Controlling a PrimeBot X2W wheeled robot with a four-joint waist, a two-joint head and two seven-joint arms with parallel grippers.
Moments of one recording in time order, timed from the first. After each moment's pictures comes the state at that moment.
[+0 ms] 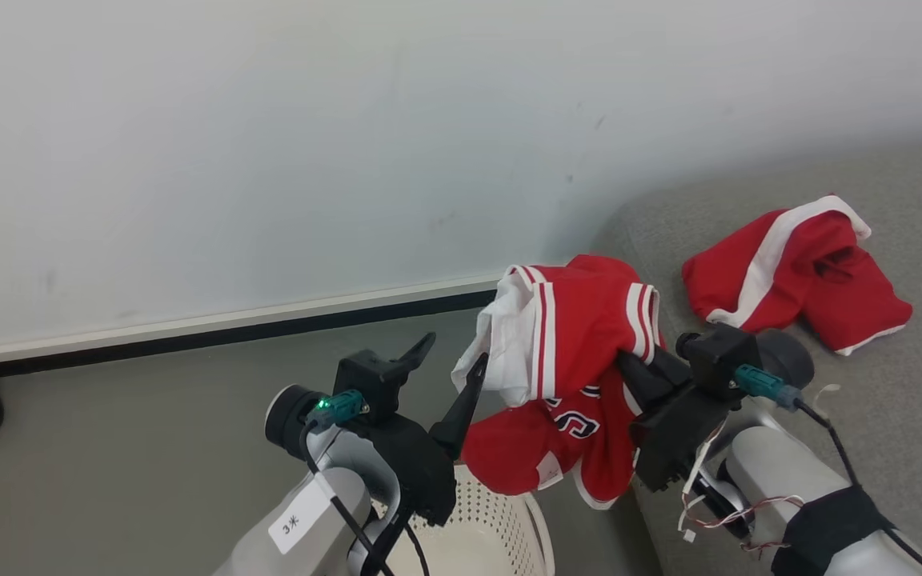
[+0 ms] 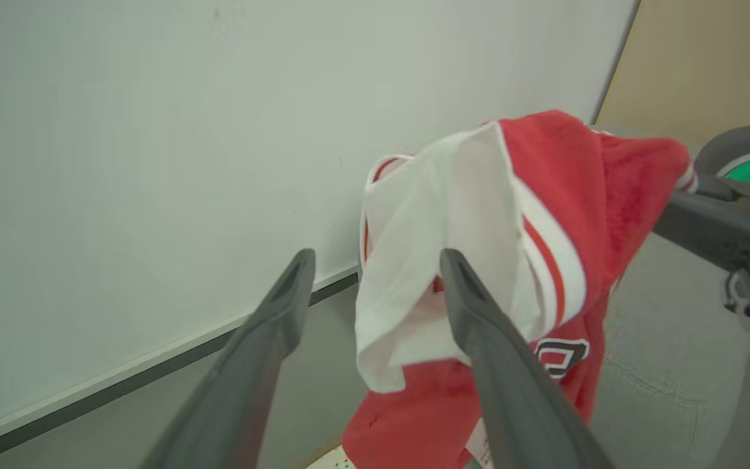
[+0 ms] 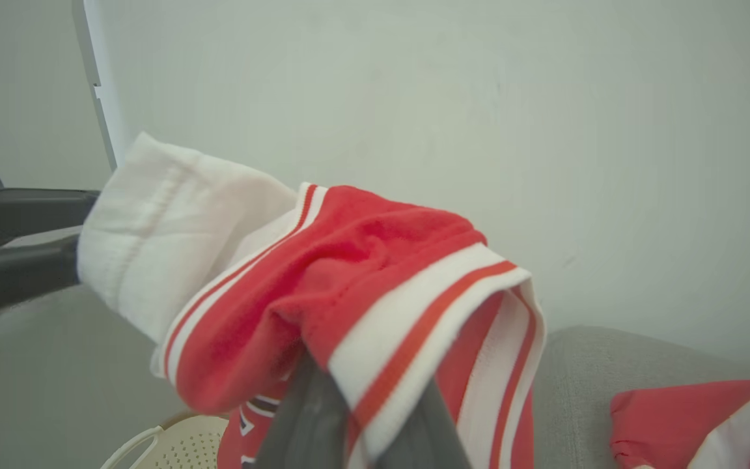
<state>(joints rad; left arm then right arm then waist) -0.63 0.08 -0.85 0.69 -0.73 -0.01 -0.23 -0.61 -0.21 0.72 0.61 0.40 0.12 -0.25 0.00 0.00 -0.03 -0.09</state>
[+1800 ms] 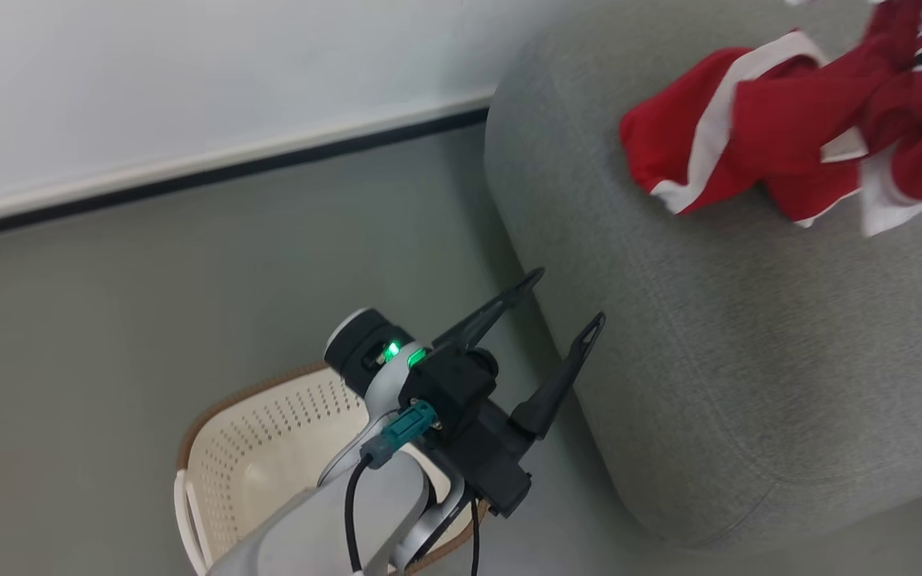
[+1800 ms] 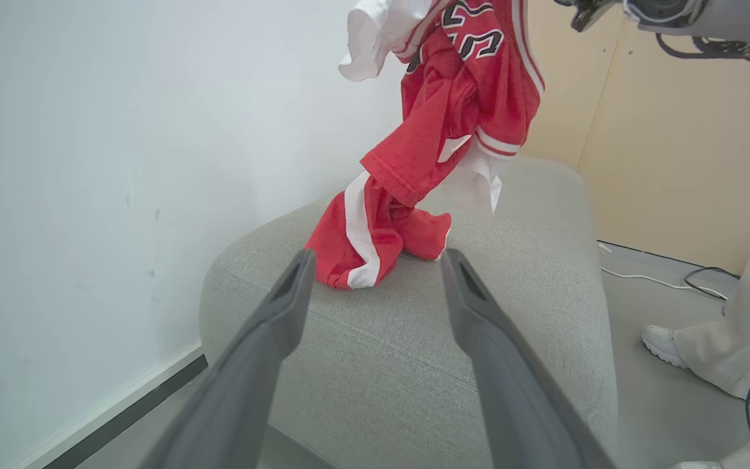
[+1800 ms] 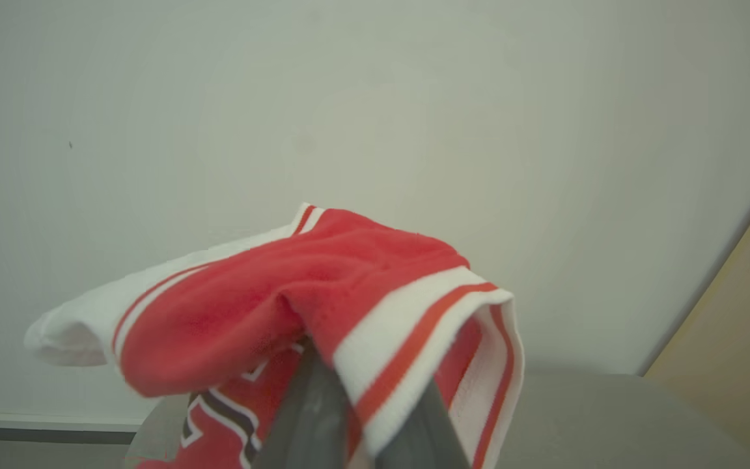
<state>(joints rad) -0.64 0.13 -0.89 0.28 -0.50 0.03 -0.24 -1.00 -0.64 0.38 0.52 0.49 0.08 -0.08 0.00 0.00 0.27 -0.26</state>
